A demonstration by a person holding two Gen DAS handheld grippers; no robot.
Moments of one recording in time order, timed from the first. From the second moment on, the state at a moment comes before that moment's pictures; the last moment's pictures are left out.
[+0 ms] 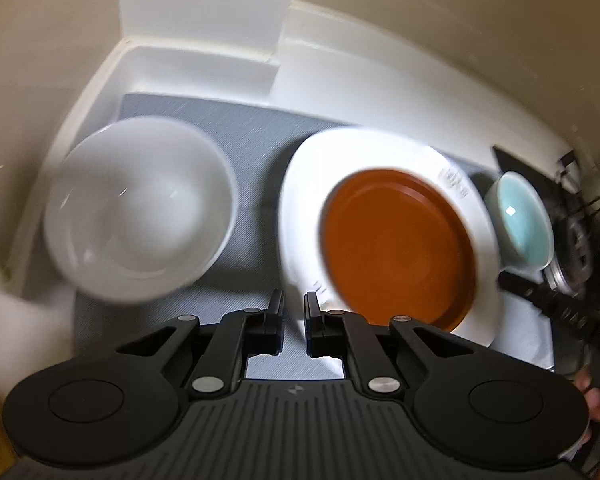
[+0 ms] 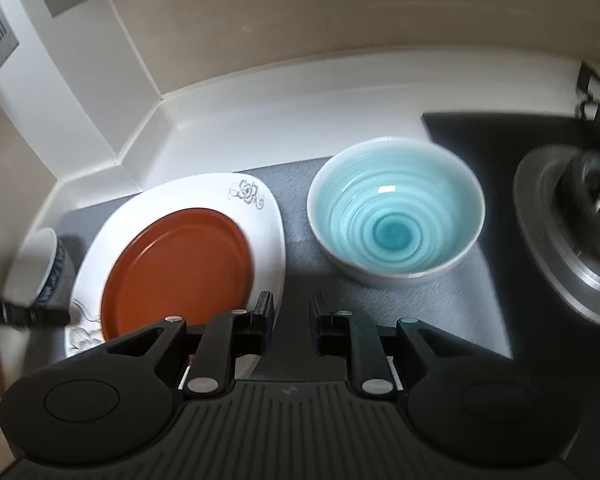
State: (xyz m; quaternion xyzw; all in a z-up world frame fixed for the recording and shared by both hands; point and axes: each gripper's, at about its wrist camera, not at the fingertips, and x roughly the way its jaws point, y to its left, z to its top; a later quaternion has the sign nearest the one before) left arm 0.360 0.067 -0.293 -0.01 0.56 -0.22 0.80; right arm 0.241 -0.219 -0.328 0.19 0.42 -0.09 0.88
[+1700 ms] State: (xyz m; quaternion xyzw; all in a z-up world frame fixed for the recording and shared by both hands) left arm 0.386 0.188 -0.305 -0.17 0.53 -0.11 0.82; right arm 0.370 -0.047 -0.326 0.19 0.47 0.12 0.86
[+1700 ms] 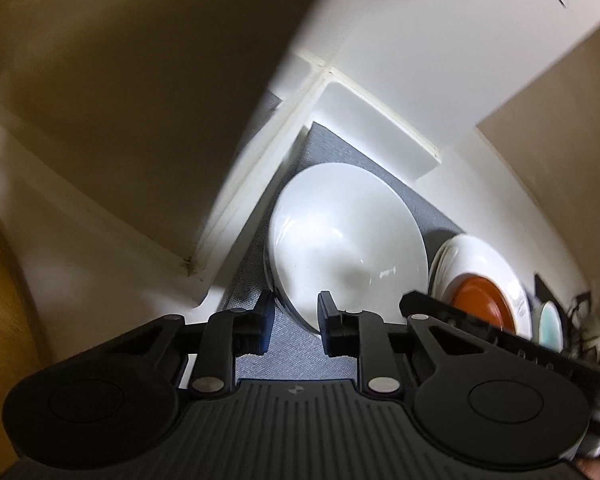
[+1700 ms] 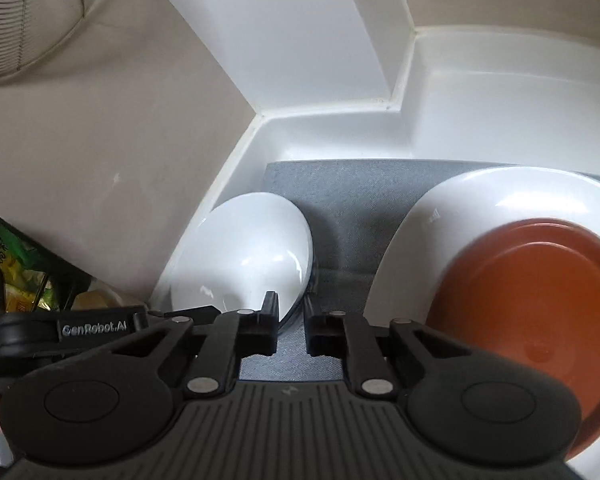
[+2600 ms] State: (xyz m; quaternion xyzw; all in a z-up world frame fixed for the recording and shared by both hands) left arm 0.376 0.203 -0.313 -0.14 0.55 -0.14 0.81; right arm 0.328 -0.044 -0.315 0.14 0.49 0.14 0.85
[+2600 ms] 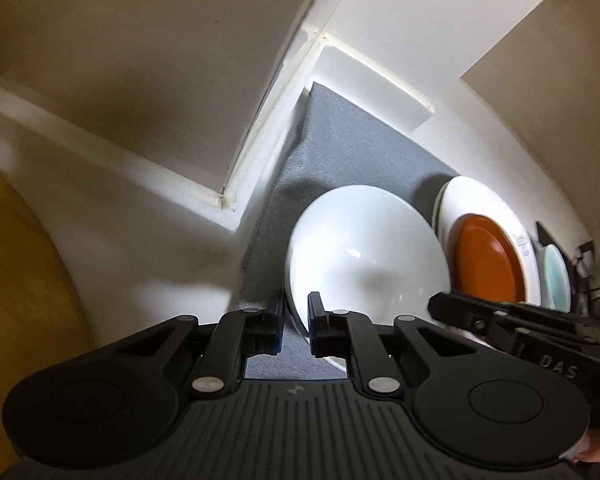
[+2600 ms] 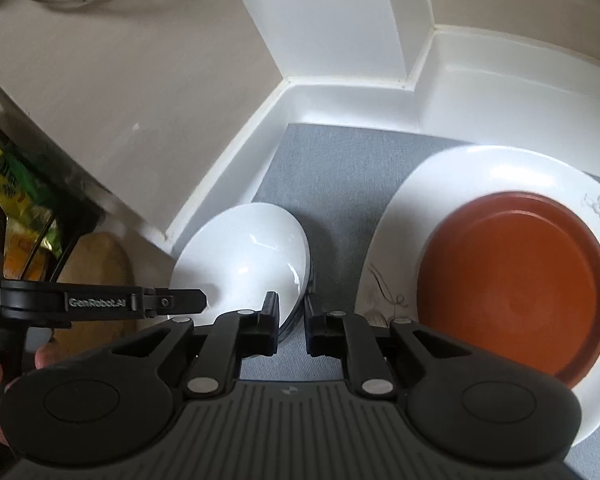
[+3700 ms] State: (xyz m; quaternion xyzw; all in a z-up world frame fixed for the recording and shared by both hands) left arm 0.360 0.094 -0.265 -0.05 0.57 -0.17 0.80; right arm 0.277 -0.104 -0.267 0.16 0.44 0.06 0.88
